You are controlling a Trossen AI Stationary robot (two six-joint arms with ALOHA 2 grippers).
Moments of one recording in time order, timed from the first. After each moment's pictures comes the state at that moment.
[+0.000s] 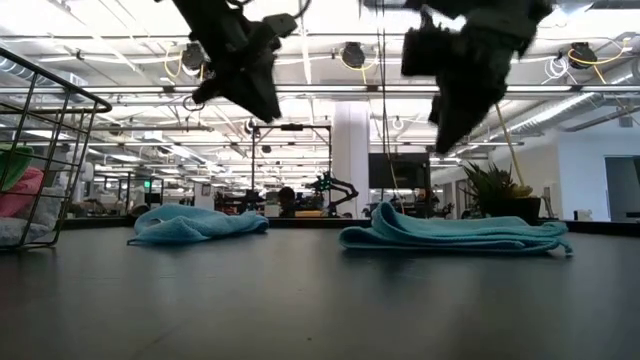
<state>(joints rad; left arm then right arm) 0.06 1.50 1.17 -0.60 -0.23 -0.73 0.06 1.43 0.92 -0.55 -0.12 0.29</state>
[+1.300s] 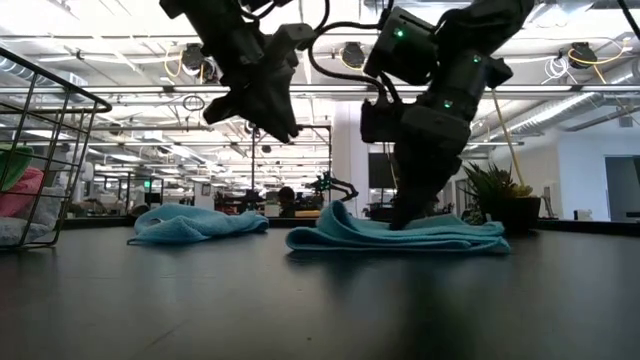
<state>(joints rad) 0.01 1.61 1.17 -0.51 -0.15 -0.79 0.04 1.74 0.92 -0.27 -0.05 0.31</state>
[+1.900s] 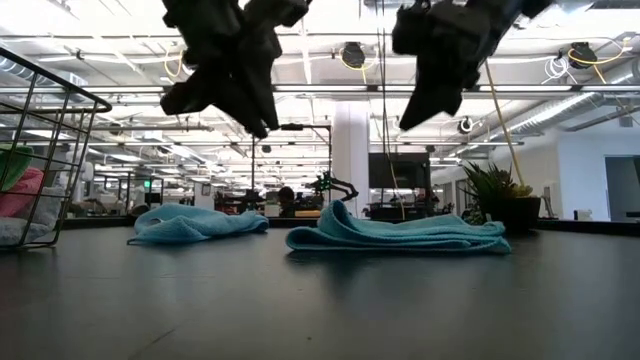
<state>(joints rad) -0.18 1.62 1.17 -0.57 -0.18 -1.12 0.04 1.37 0.93 -0.45 0.07 0.32</state>
